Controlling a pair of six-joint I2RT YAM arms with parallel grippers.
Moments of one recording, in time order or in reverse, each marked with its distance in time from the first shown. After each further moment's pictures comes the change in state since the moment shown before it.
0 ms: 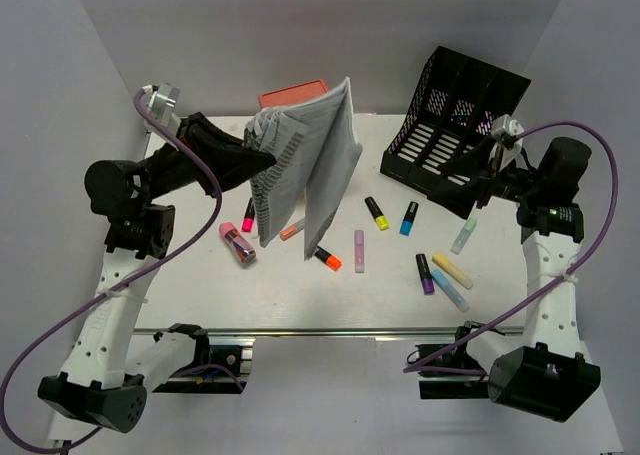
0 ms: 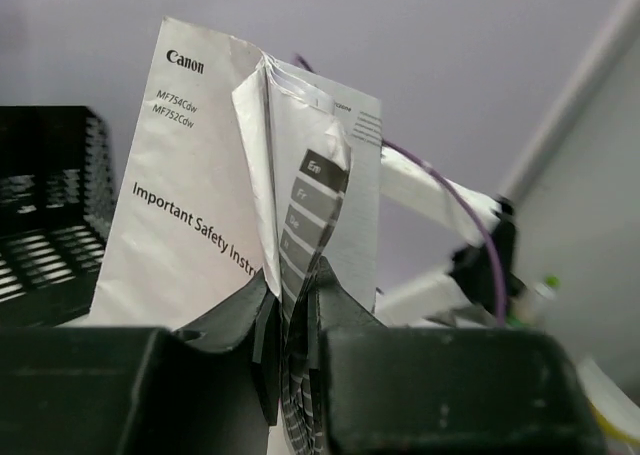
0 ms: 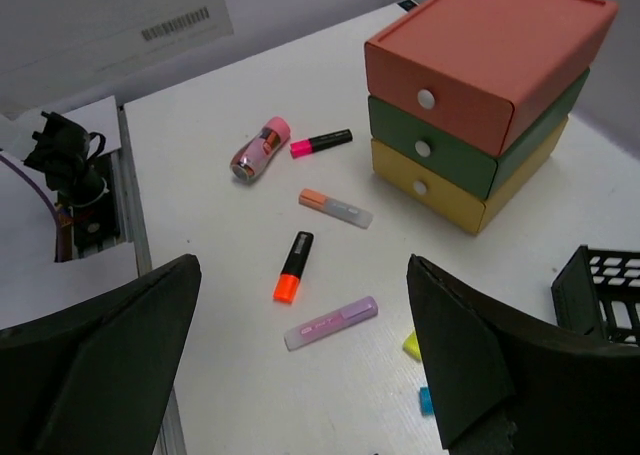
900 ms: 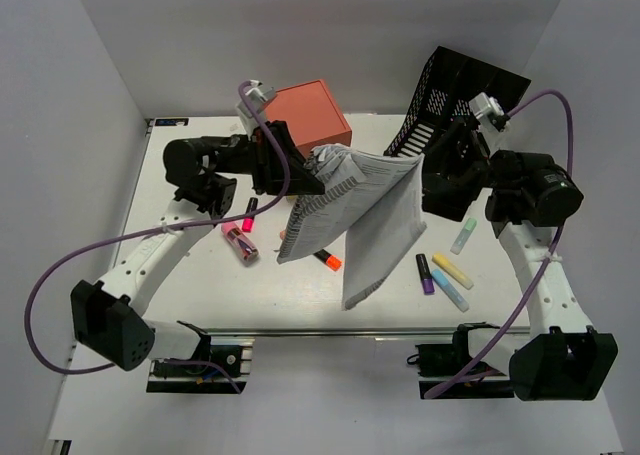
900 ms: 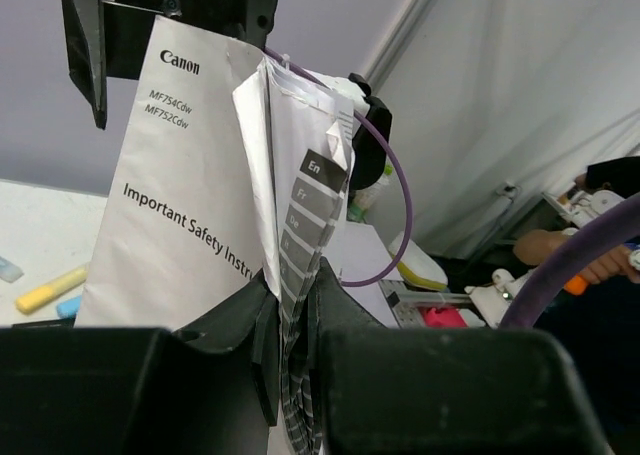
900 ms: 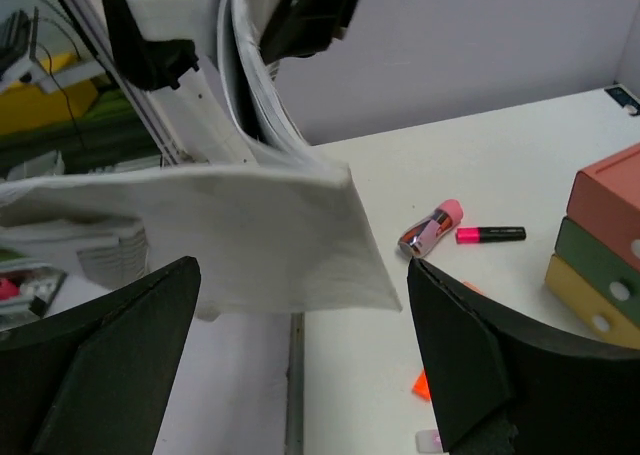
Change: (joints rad) left arm -0.244 0.327 0.002 0.517 0.264 -0.399; right arm 0.270 0.086 -0.032 1.615 -0.055 1.570
